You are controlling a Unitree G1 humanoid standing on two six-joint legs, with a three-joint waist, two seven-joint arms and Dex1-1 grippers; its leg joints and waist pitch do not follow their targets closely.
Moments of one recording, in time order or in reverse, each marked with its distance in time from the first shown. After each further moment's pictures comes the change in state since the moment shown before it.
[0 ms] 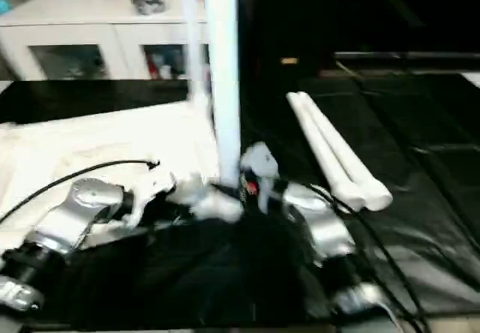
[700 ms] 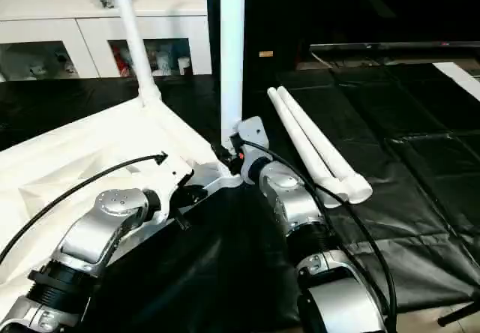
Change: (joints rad) left arm 0.058 -0.128 0.031 -0.188 0.054 0.197 0.276; right arm -0.143 0.105 -0.073 0.186 -0.030 0.026 -0.232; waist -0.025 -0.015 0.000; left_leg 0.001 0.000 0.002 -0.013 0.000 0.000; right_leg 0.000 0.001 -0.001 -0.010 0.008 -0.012
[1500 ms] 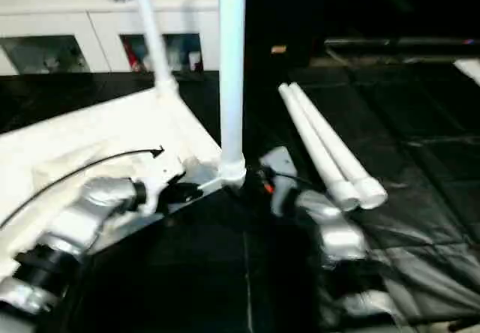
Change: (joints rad) left arm -0.095 0.187 -0.056 0.188 -0.030 -0.311 -0.311; right arm 0.267 -0.285 0.023 -0.326 0.101 0.075 0.481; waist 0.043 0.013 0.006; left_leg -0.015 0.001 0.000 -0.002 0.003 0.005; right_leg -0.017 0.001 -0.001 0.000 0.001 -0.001
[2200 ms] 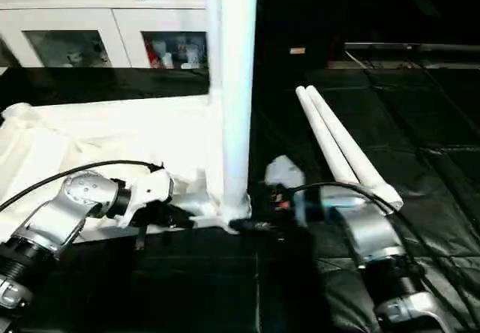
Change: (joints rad) left arm -0.012 0.097 -0.095 0.018 -0.015 -0.158 -0.312; right arm -0.015 -0.122 0.129 -0.146 0.014 0.068 0.281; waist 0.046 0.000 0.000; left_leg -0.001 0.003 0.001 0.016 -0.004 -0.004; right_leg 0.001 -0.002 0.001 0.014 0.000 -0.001
